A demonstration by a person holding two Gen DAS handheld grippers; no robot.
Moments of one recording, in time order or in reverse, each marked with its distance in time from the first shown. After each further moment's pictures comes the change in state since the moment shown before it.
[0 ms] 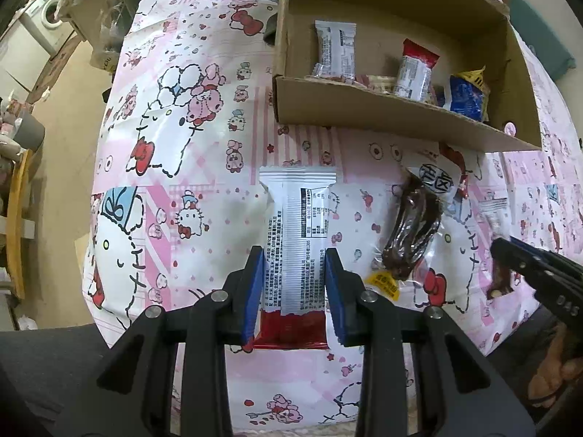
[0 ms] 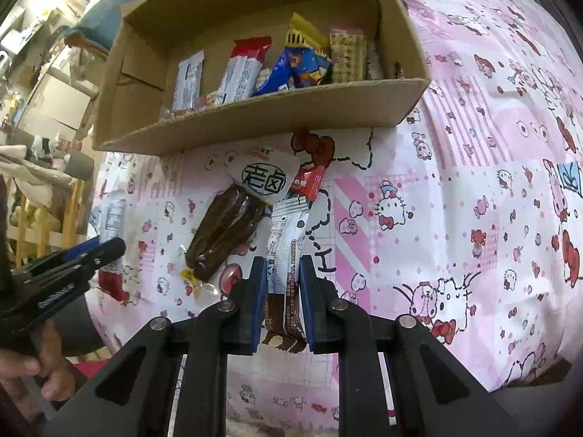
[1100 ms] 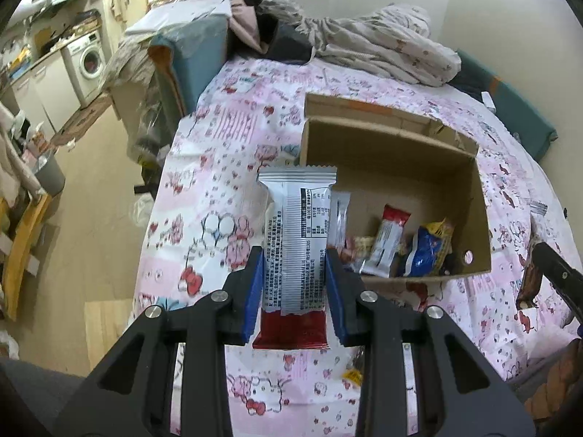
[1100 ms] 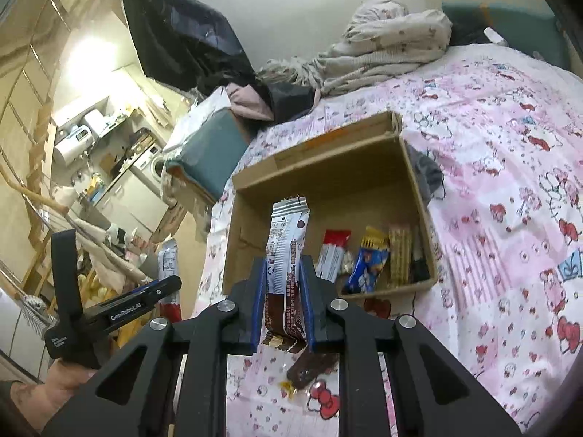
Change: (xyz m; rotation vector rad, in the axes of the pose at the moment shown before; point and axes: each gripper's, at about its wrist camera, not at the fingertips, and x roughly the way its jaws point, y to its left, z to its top) left arm -0.113 0.010 0.041 -0.055 -0.451 0.003; right arm -0.122 0.011 0.026 -0.035 -0.572 0.283
